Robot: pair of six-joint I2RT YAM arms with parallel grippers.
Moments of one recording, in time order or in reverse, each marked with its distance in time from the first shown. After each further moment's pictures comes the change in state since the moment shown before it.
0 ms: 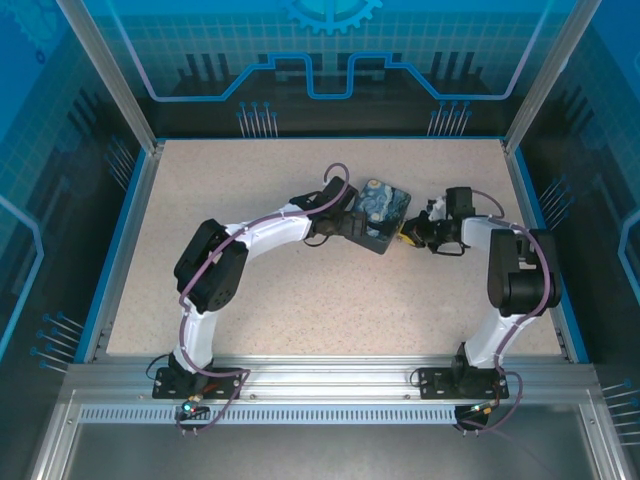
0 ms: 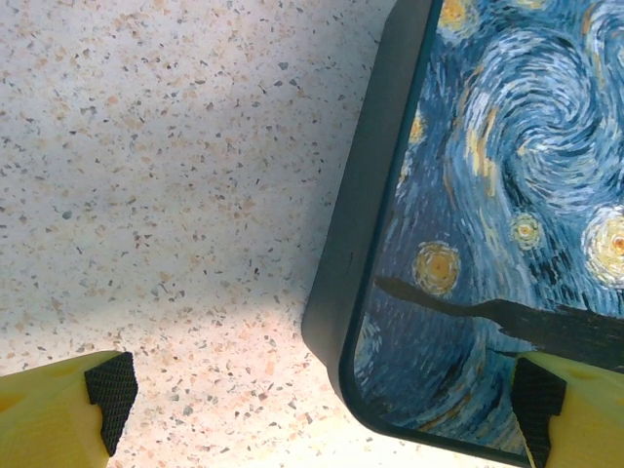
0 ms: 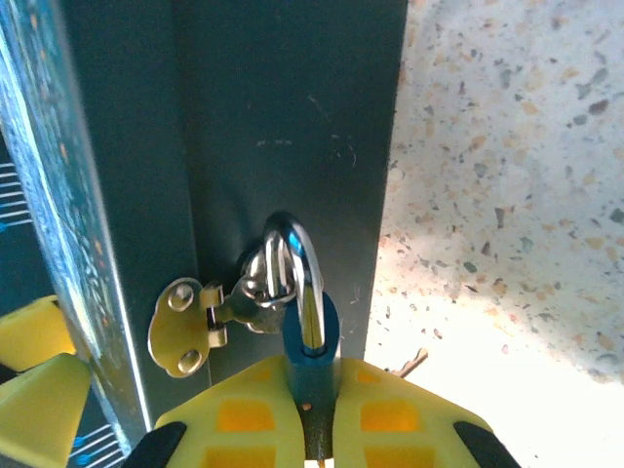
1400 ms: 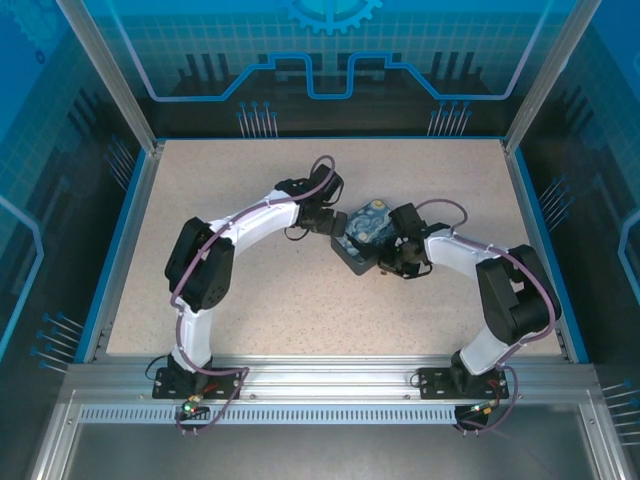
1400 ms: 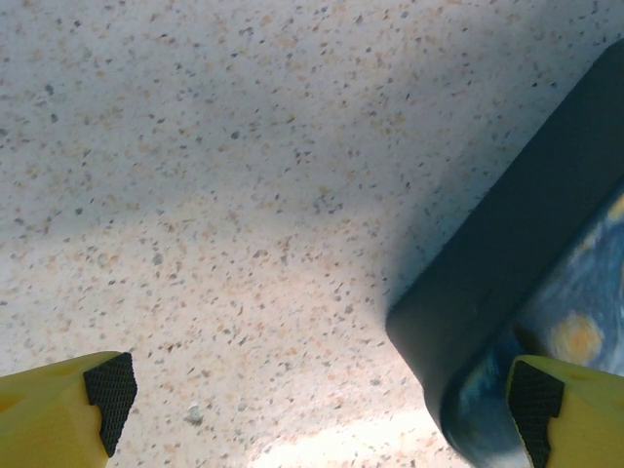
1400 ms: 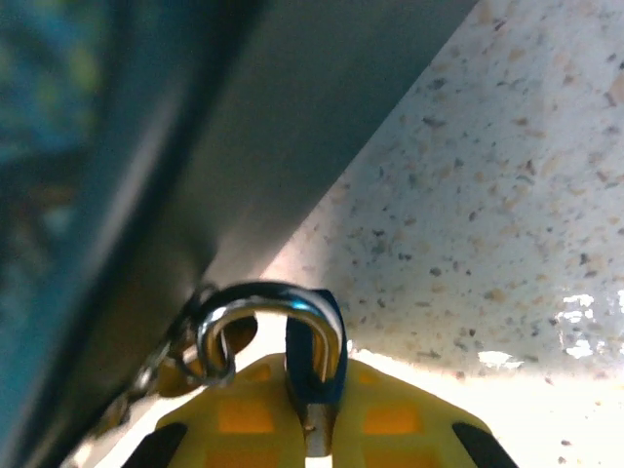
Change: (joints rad) left arm 0.072 -0.042 0.078 -0.317 0.006 0.108; right arm 0.395 -0.149 -0.069 -0.267 0.518 0.126
